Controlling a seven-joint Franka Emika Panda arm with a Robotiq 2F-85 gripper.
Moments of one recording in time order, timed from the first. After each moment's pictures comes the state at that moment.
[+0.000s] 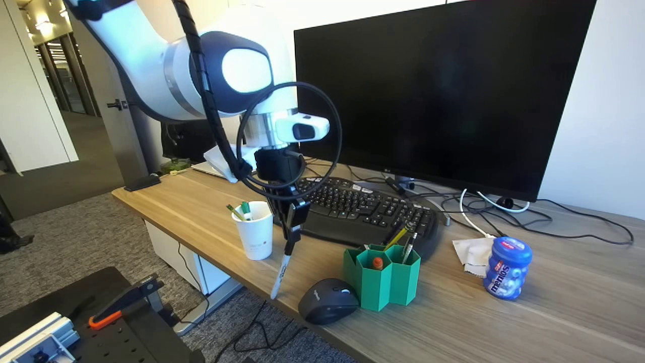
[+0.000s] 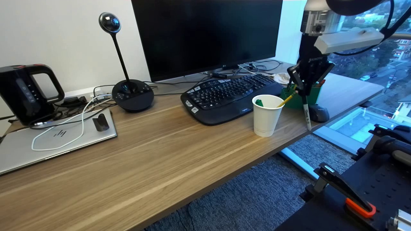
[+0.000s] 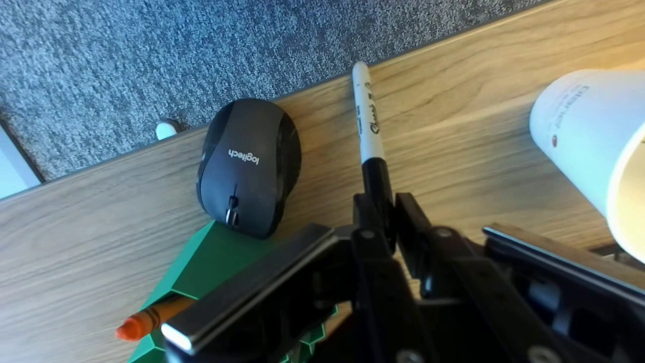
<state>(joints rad) 0.07 0.32 -0.10 -2.29 -0.17 2.64 0.41</state>
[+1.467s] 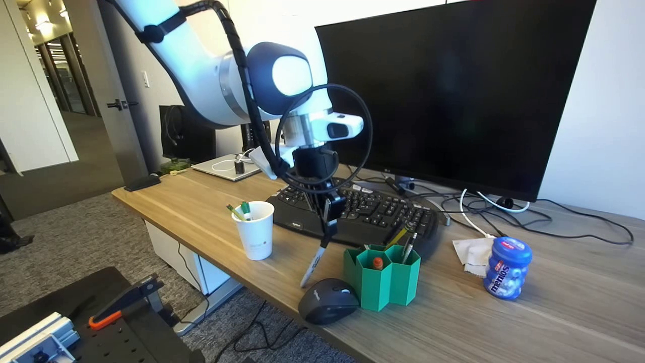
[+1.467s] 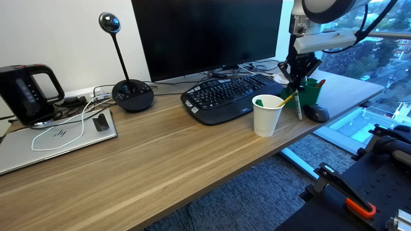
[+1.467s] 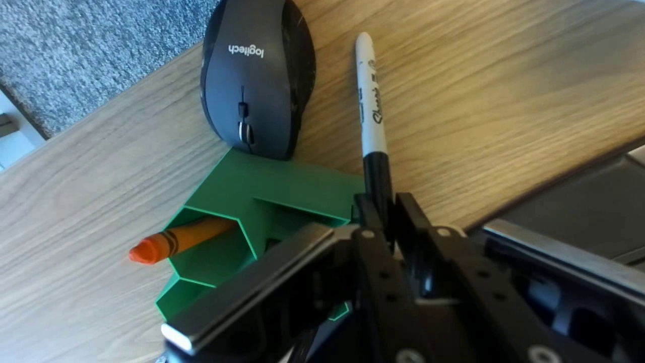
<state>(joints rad) 0.11 0.46 -0.18 -2.09 -0.17 2.61 0.53</state>
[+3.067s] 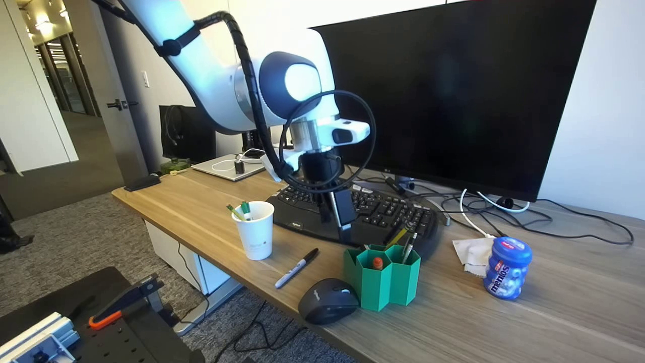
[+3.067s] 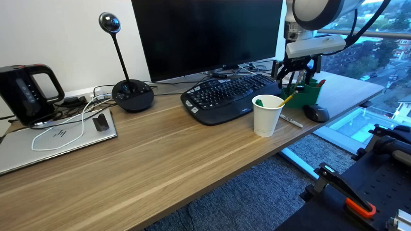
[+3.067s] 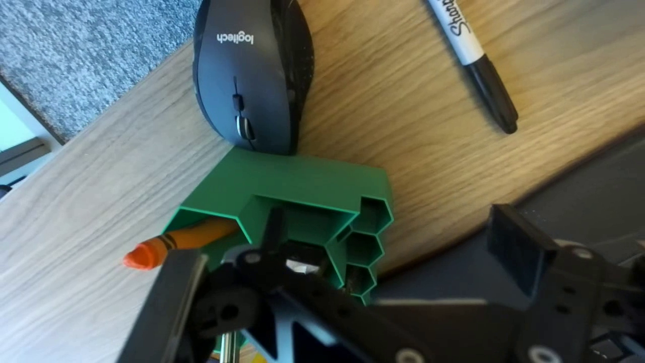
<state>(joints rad) 0.15 0.53 -0.22 -2.01 -0.17 2.56 0.62</state>
